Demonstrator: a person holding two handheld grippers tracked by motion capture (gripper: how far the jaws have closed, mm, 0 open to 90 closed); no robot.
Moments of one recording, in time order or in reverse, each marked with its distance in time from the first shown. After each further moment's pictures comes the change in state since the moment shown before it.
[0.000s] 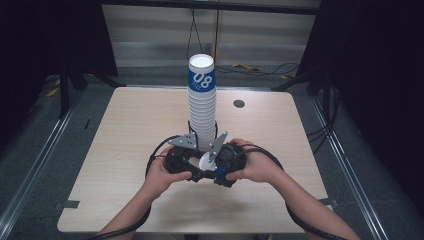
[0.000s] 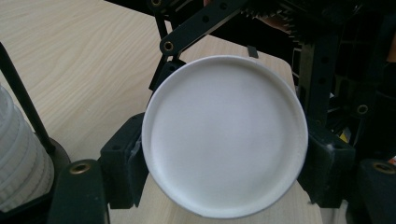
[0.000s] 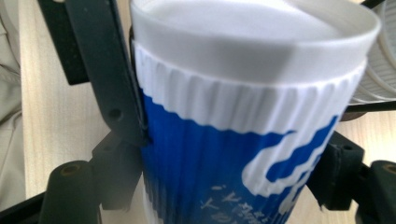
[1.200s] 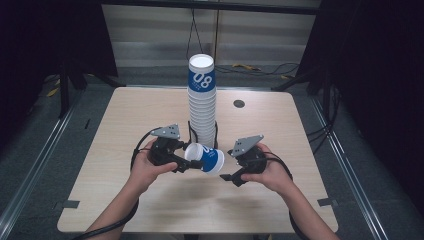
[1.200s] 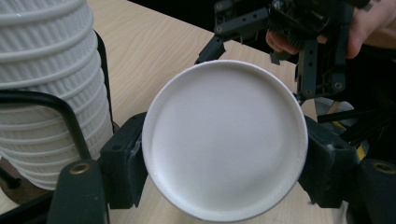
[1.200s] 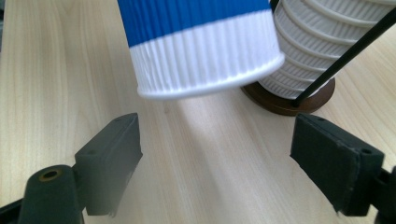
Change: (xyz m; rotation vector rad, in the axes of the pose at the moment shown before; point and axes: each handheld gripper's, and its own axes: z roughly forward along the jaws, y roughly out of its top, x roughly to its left) left arm 0.014 0.002 -0.042 -0.014 0.087 -0.048; right arm -0.004 -0.062 0.003 -0.352 -0.108 0.200
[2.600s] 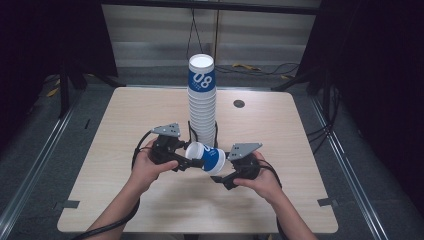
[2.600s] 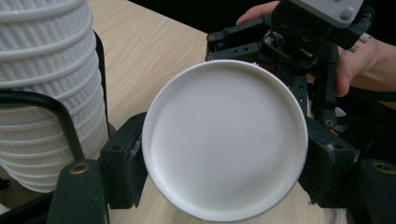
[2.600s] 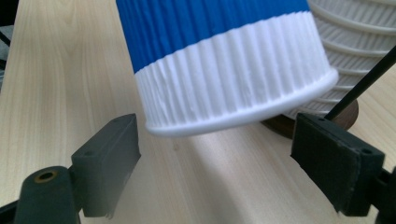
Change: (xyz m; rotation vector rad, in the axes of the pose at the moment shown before) left arm 0.002 0.001 0.003 -0.003 -0.018 -0.034; right arm 0.011 -0.010 0.025 -0.156 -0.007 0.085
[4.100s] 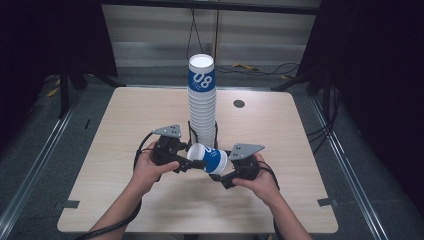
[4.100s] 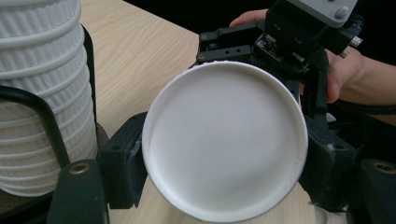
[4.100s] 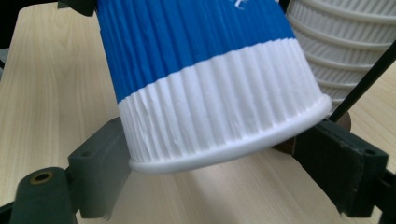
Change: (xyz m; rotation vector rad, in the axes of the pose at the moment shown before) left arm 0.000 -0.003 0.004 -0.017 -0.025 -0.032; right arm 0.001 -0.004 0.003 -0.086 -0.024 0.021
